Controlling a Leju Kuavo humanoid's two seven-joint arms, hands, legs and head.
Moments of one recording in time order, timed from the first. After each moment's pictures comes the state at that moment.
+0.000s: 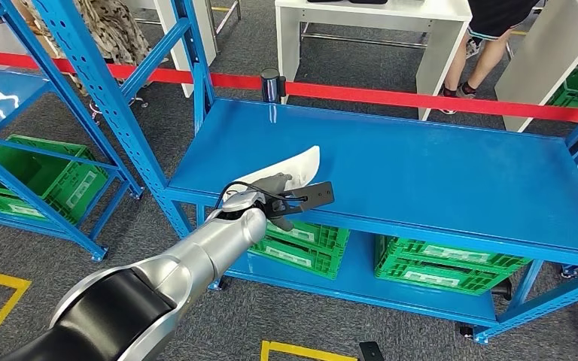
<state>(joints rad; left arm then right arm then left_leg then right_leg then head) -0.97 -0.36 -0.45 -0.27 -0.75 -0.08 0.13 -0.20 0.28 -0.81 -0.20 1.09 -0.19 0.02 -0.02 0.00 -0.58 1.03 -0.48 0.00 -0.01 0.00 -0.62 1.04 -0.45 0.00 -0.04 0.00</state>
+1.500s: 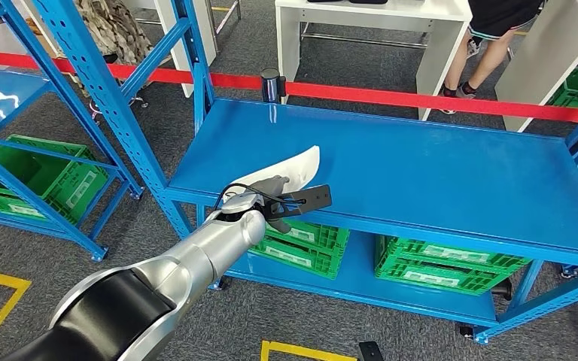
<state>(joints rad) -0.96 -0.36 -0.45 -0.26 -0.77 -0.08 0.14 -0.20 0.28 -0.81 -0.21 1.09 -0.19 0.01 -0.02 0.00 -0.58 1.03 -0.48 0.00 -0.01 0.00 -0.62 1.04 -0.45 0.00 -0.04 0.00</state>
